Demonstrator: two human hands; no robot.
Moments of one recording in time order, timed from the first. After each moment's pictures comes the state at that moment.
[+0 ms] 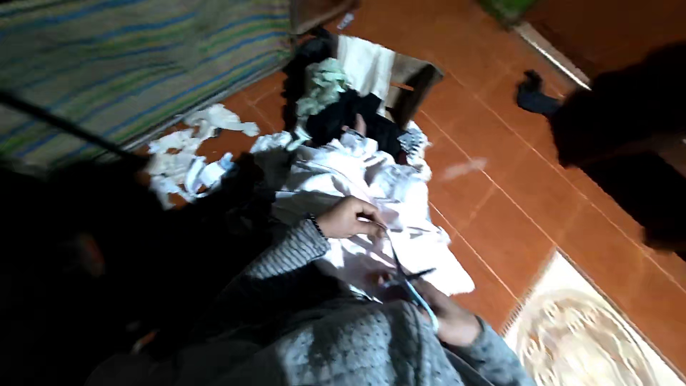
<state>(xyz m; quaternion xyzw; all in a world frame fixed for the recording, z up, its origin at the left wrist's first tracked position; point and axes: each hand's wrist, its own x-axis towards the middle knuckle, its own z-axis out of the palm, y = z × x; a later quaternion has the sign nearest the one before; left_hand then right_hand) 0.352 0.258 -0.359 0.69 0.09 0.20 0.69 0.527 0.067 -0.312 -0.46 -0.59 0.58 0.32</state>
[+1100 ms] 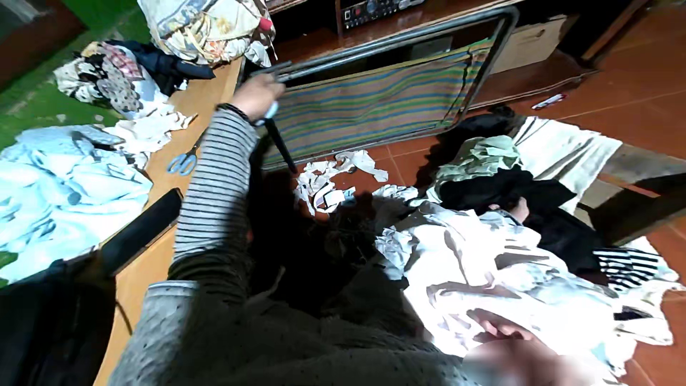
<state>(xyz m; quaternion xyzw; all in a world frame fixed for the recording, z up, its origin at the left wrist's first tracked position) 0.048 0.339 -0.080 0.58 0.75 0.26 0.19 0.555 0.123 -0.366 -0.25 -0.43 0.74 0.45</state>
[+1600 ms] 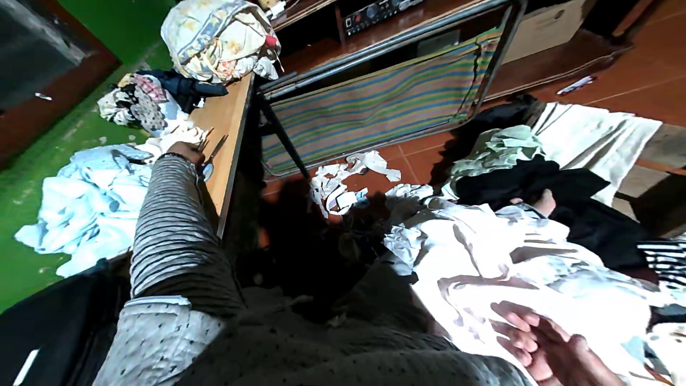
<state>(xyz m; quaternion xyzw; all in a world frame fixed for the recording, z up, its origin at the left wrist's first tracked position) -0.131 0.252 -0.110 0.40 0.92 0.02 0.04 0.557 0.121 -0.375 -0.24 -0.28 0.79 0.49</state>
